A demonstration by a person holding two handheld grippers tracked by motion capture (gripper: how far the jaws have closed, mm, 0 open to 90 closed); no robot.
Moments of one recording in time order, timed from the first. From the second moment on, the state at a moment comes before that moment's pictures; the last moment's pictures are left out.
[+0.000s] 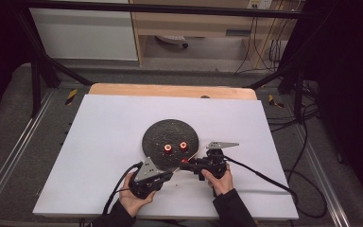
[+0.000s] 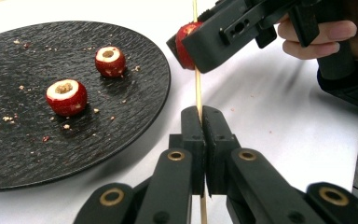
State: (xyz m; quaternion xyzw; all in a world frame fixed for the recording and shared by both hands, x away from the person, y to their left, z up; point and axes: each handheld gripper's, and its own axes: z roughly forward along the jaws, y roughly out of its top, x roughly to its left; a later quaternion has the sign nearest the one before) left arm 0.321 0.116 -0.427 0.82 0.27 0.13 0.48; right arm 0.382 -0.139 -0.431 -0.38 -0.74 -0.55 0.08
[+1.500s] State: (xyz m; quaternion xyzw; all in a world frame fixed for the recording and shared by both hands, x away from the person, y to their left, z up) left arm 0.321 0.122 -0.428 0.83 0.26 0.12 0.48; right arm 0.398 -0.235 -0.409 -0.47 -0.67 -0.58 -0.04
